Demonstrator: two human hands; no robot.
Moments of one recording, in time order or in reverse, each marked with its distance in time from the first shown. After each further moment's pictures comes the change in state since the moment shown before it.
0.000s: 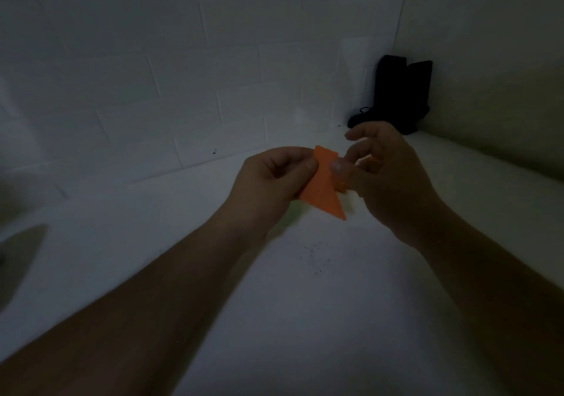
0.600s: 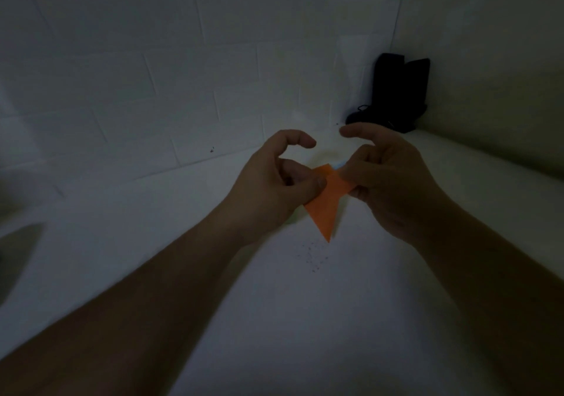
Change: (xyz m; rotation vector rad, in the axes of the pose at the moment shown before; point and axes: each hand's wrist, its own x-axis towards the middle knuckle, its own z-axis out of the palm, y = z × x) left_hand -0.006 0.009 -0.004 0.158 -0.138 0.075; right_hand 0.002 0.002 -0.005 0.480 -0.114 0.196
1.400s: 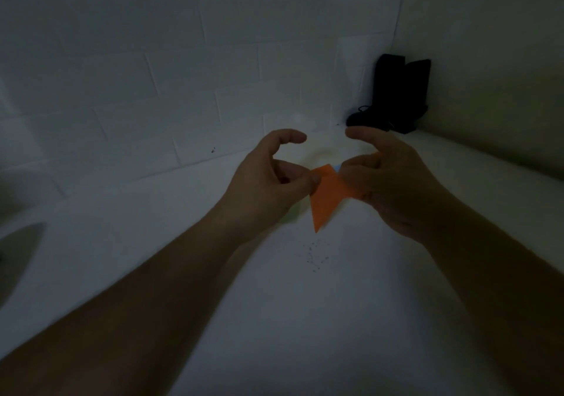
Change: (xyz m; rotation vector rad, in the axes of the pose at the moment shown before) left_hand 0.001 -0.004 -0.004 0.057 0.045 -0.021; right_hand 0.003 0.000 -0.006 -0.151 0.017 0.092
